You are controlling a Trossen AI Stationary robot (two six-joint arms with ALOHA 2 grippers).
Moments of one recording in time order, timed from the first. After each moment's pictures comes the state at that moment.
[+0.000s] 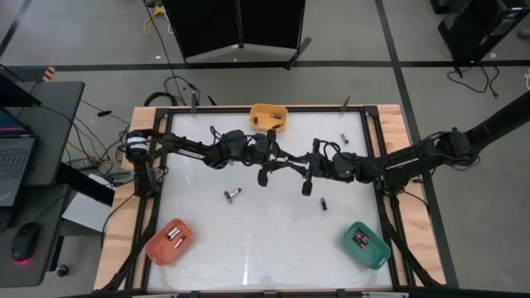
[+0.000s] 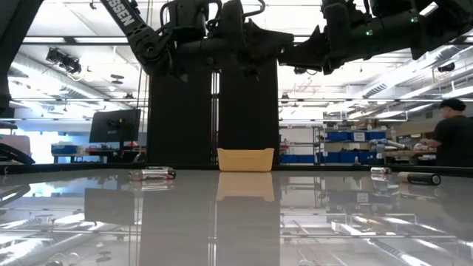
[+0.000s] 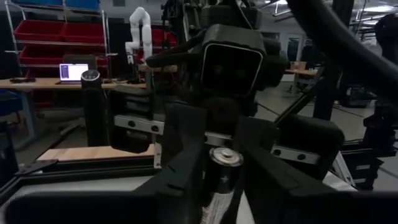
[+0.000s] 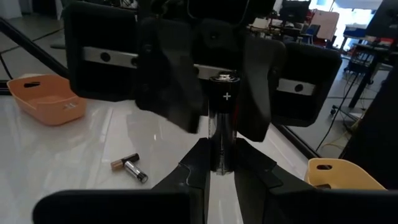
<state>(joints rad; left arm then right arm) 0.18 1.84 0.96 1.02 0.37 -0.06 0.05 1.28 0.49 0.68 0.32 -0.09</state>
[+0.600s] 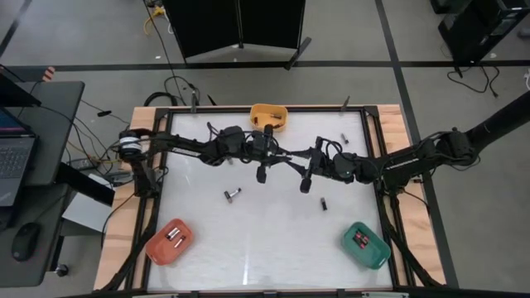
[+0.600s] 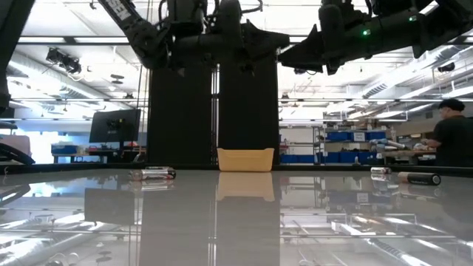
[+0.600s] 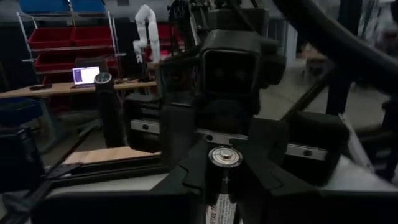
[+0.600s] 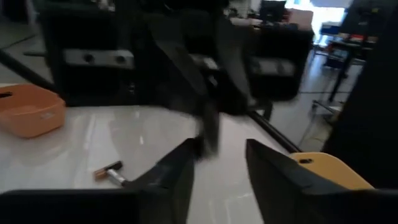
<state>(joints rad) 0.19 1.77 0.96 0.92 0.36 0.03 0.04 1.28 0.49 0.68 0.43 -0.06</state>
